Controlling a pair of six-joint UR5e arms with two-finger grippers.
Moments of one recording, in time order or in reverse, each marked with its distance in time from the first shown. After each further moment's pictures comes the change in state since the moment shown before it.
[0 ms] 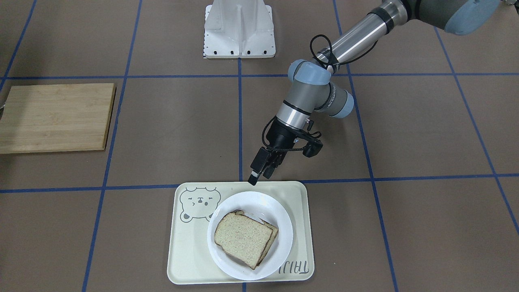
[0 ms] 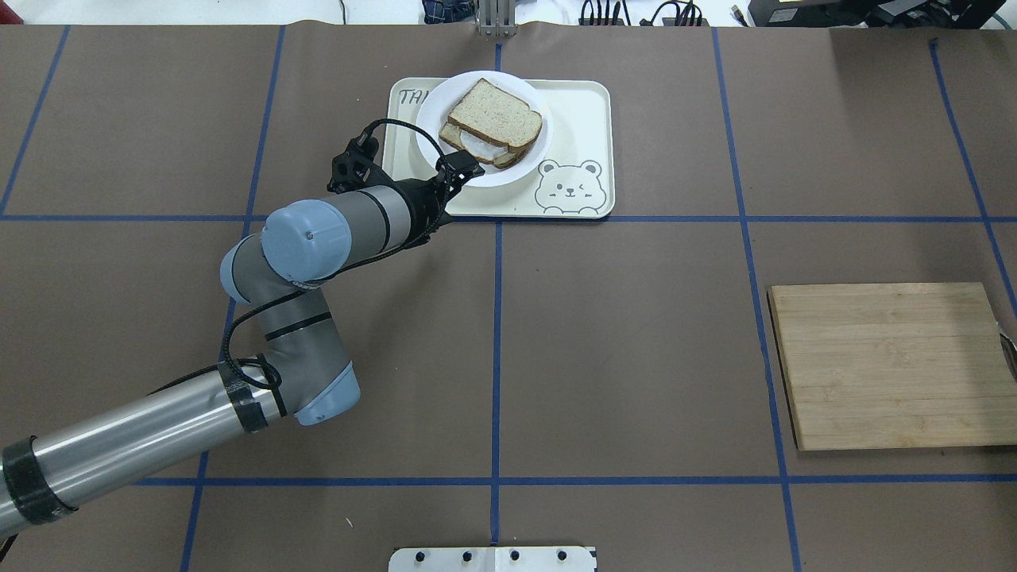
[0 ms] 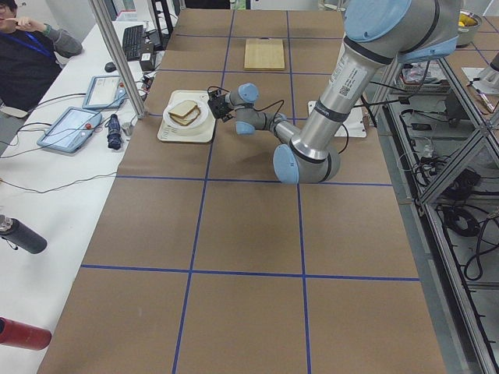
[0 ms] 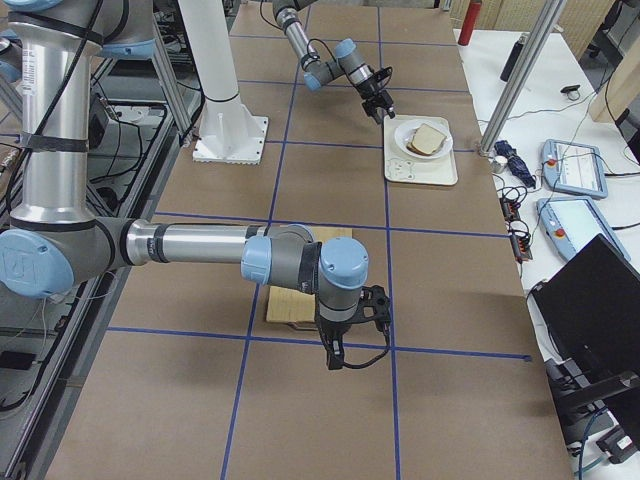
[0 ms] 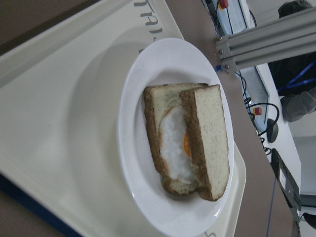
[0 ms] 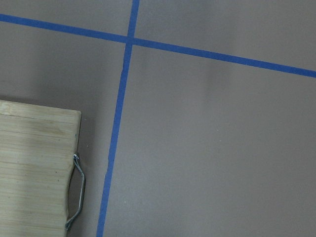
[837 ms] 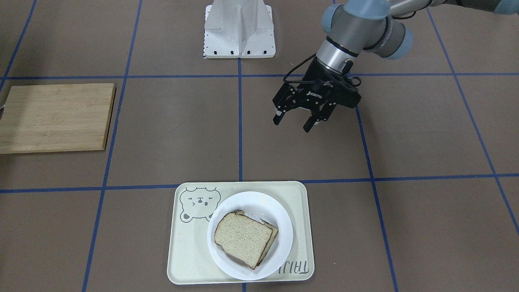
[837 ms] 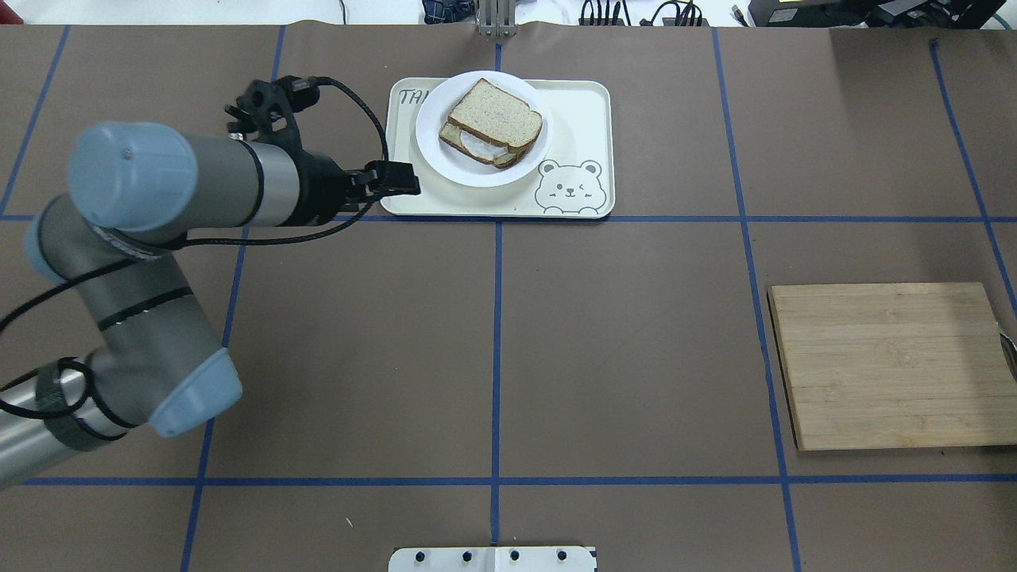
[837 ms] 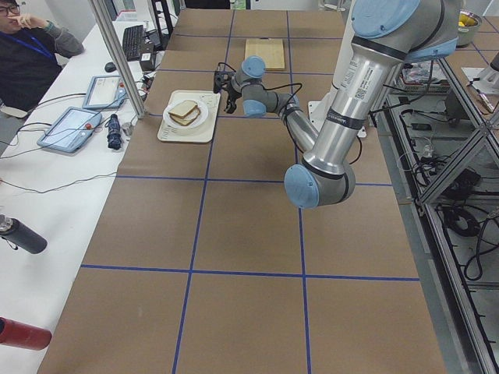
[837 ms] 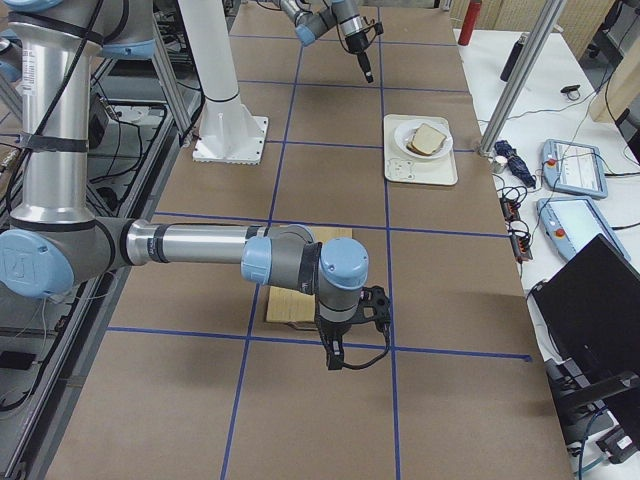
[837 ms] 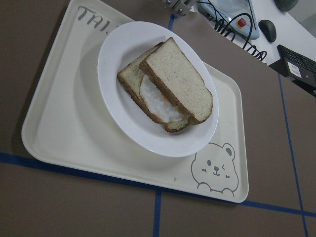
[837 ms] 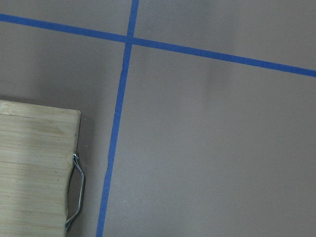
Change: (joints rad) left arm -0.151 0.245 -0.572 0.508 -0.294 0.693; right arm 0.000 0.000 -0.002 -0.001 0.000 0.000
